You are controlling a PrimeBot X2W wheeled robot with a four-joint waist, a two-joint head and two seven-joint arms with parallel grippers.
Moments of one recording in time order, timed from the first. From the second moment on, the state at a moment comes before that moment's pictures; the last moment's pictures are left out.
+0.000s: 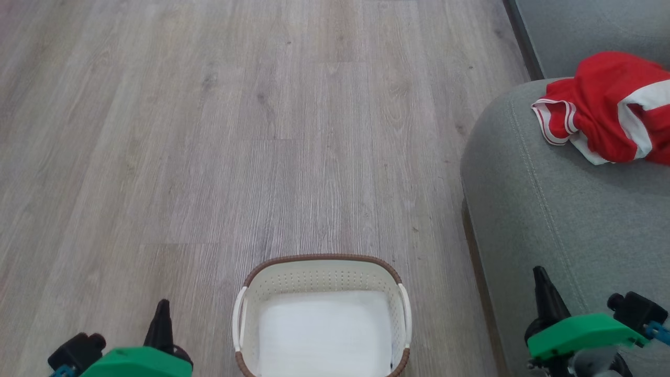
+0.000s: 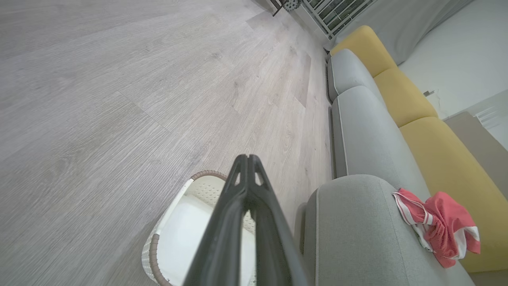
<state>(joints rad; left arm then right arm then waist) 0.10 0.07 -0.06 0.29 -0.85 0.02 -0.10 0.03 -0.05 -0.05 0.34 0.75 0.13 -0.10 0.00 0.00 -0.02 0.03</state>
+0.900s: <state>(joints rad) 0.04 0.06 -0.02 0.29 -1.12 -0.03 -0.03 0.00 -0.05 -0.07 0.32 1.05 0.13 -0.03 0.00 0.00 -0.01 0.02</state>
